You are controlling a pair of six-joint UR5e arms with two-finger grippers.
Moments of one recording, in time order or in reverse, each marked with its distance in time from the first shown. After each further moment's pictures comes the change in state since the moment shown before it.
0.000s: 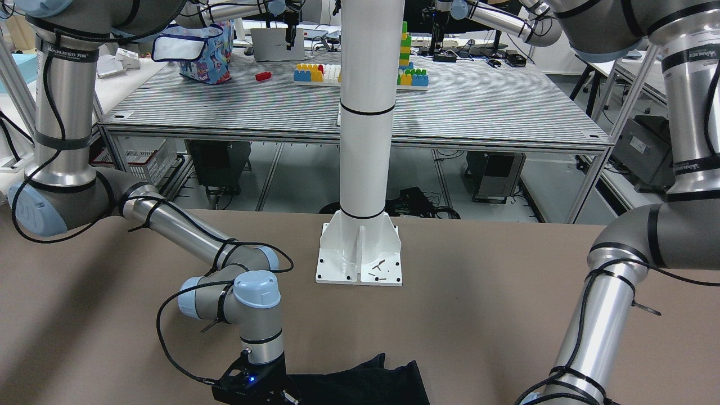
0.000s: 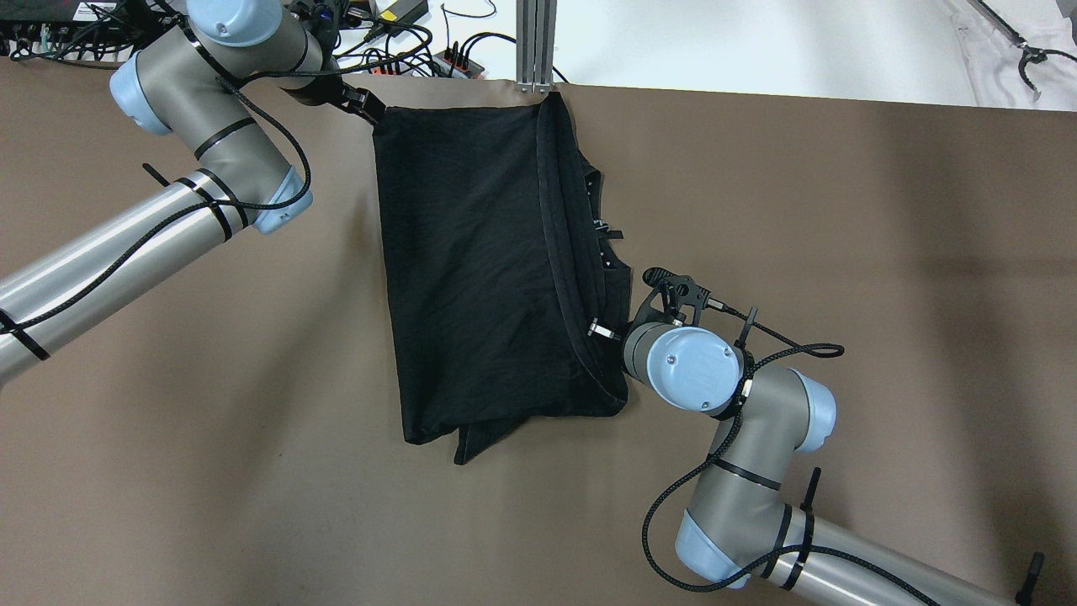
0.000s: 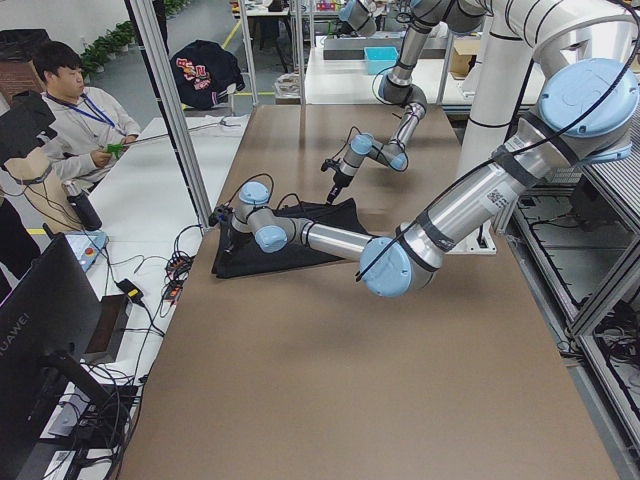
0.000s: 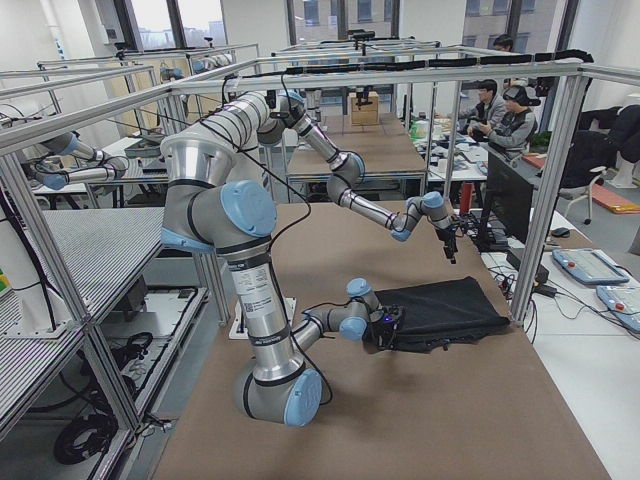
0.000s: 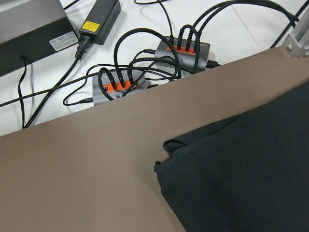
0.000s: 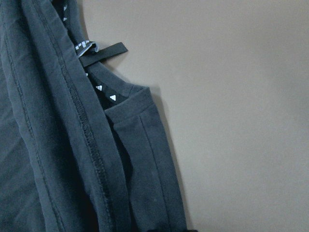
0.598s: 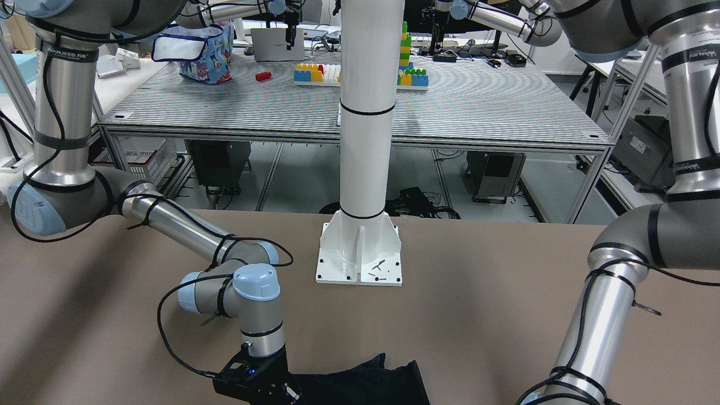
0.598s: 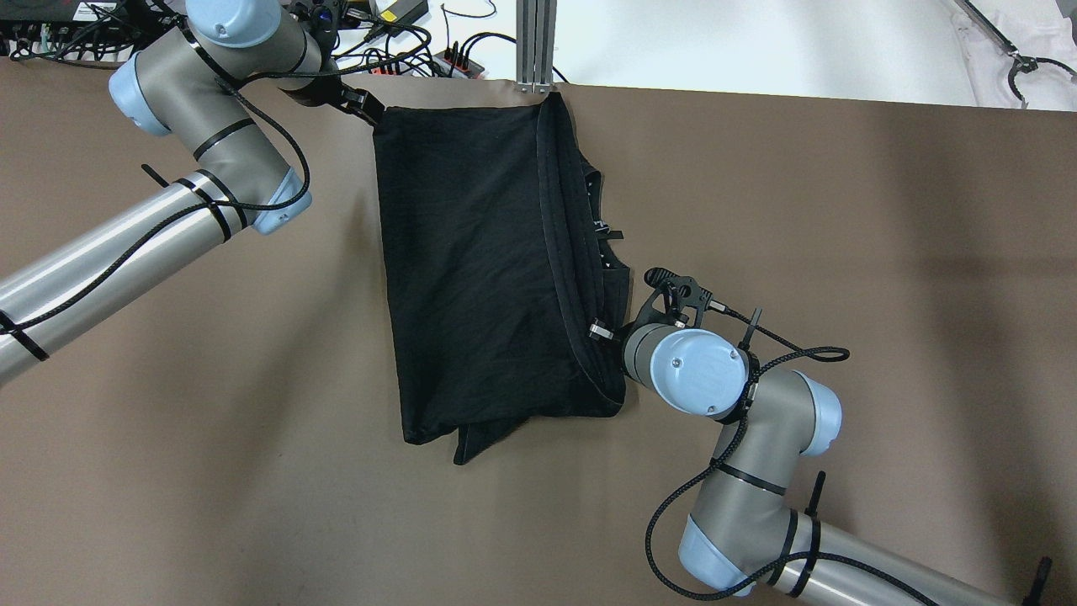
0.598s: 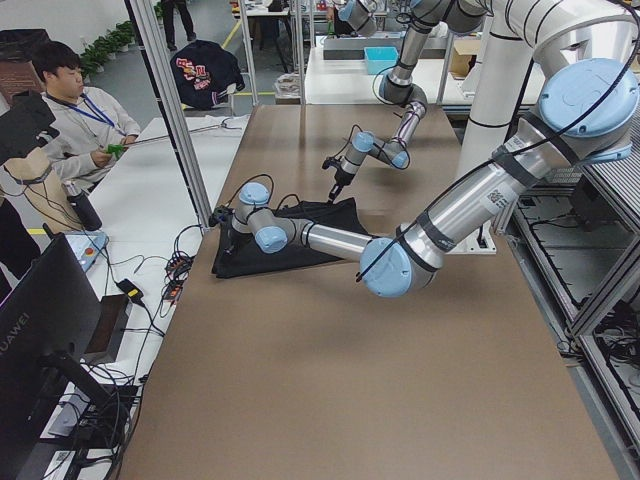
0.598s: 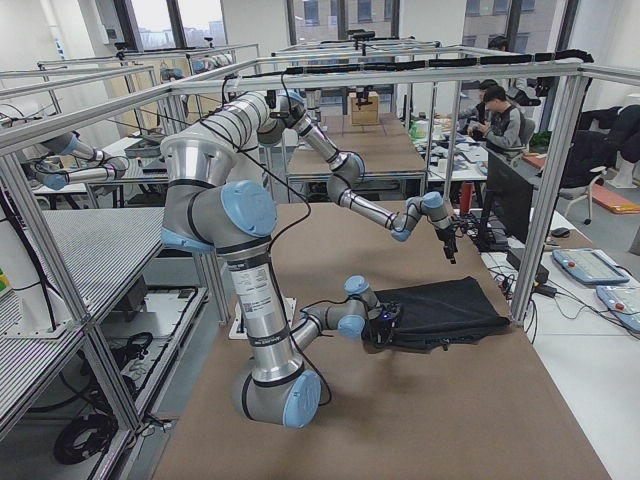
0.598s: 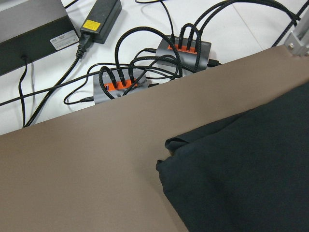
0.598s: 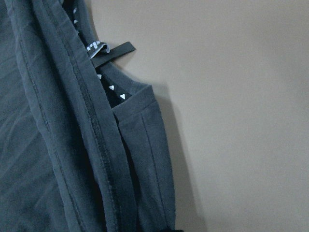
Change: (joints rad) left arm 0.000 0.003 0.000 -0.001 0.000 -0.001; right arm -0.006 -0.014 0.040 -0.004 0.003 0.017
